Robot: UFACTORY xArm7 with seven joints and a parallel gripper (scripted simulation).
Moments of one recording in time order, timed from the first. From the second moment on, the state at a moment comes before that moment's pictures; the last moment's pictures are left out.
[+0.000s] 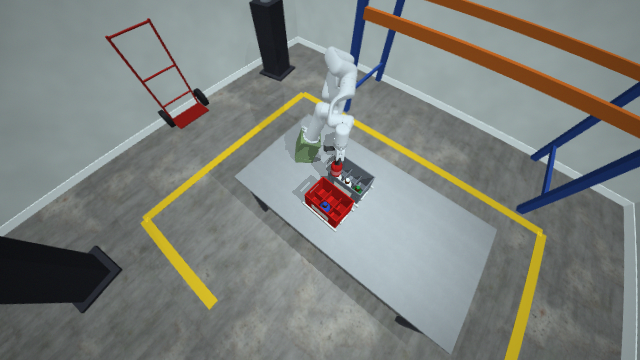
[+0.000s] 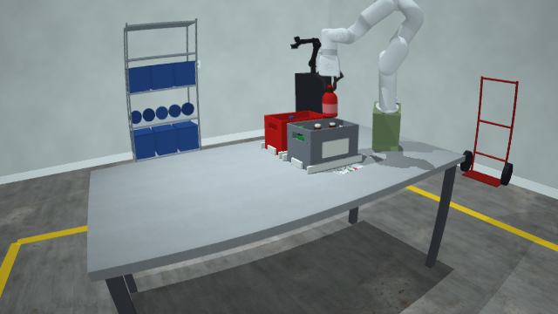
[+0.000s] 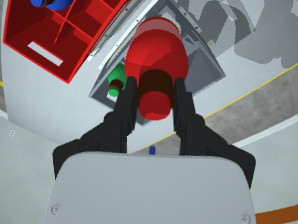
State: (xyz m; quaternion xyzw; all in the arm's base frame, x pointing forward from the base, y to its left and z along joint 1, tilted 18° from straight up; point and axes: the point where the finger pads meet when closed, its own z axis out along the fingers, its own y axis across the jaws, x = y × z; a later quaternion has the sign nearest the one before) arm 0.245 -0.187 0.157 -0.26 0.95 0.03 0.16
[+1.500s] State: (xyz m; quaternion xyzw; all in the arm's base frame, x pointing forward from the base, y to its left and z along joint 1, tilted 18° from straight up) arm 0.262 -0.110 0.174 -0.26 0.95 0.03 0.16
